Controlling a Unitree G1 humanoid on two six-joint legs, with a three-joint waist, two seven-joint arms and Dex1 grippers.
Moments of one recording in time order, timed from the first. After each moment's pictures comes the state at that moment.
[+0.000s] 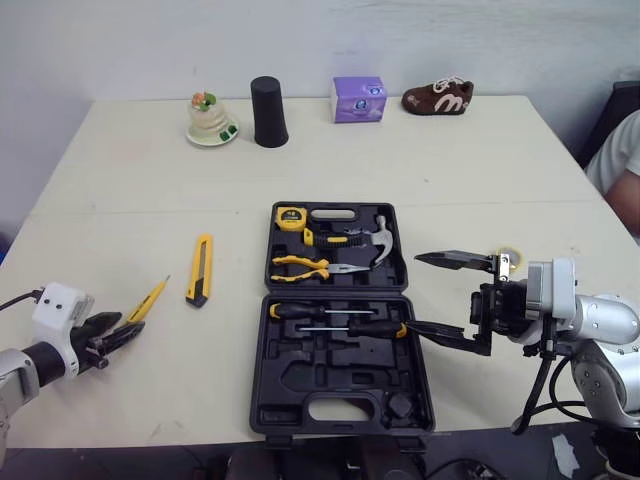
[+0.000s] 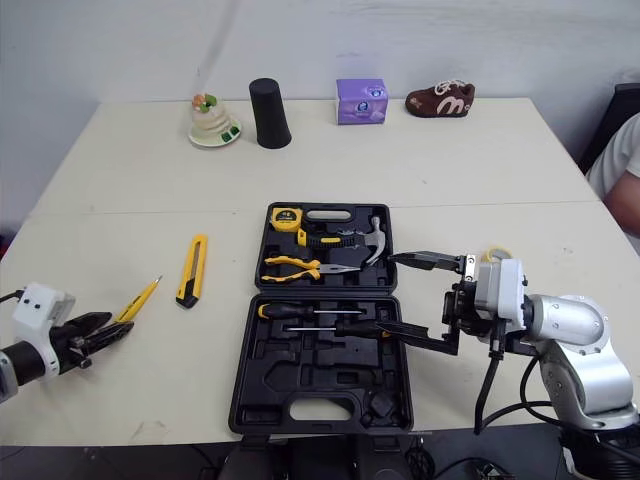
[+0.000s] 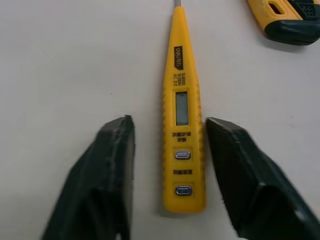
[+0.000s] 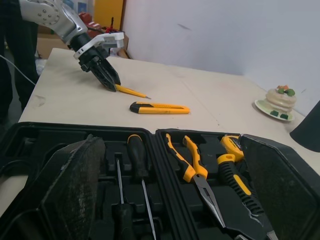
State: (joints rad) left arm 0.18 0.83 0.51 -0.11 -0.47 0.66 -0.68; right arm -0.10 -0.73 -0.16 -0.35 0.64 0.02 1.19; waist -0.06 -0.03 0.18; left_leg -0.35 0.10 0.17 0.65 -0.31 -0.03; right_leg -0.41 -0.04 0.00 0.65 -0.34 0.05
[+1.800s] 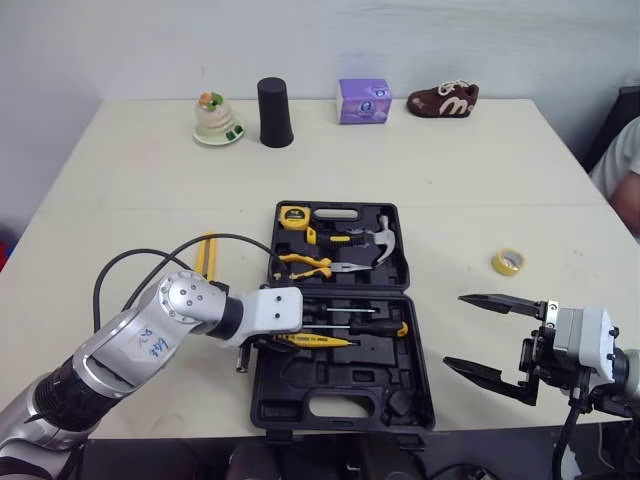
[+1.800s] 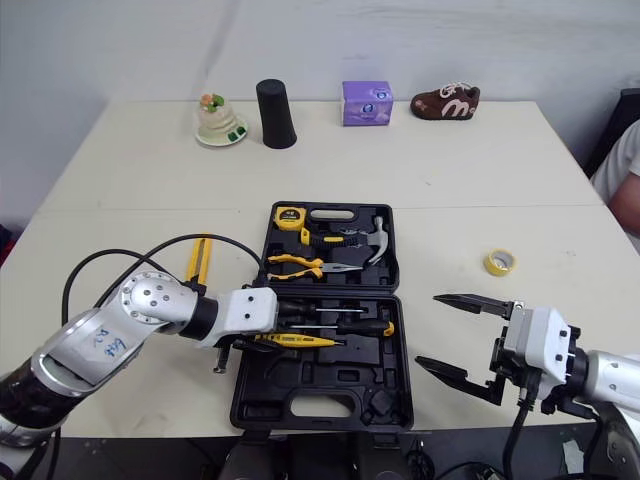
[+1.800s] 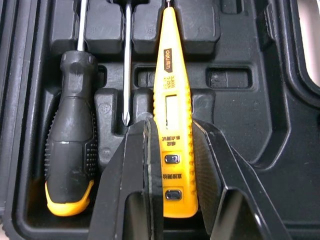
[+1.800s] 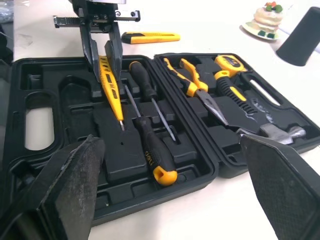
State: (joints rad) left arm -0.50 0.90 -0.44 -0.58 -0.18 0.79 -0.98; right arm 0.32 -0.80 -0.42 -0.53 0.59 0.08 1.15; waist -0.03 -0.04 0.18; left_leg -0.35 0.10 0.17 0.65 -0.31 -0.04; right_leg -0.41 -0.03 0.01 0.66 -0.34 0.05
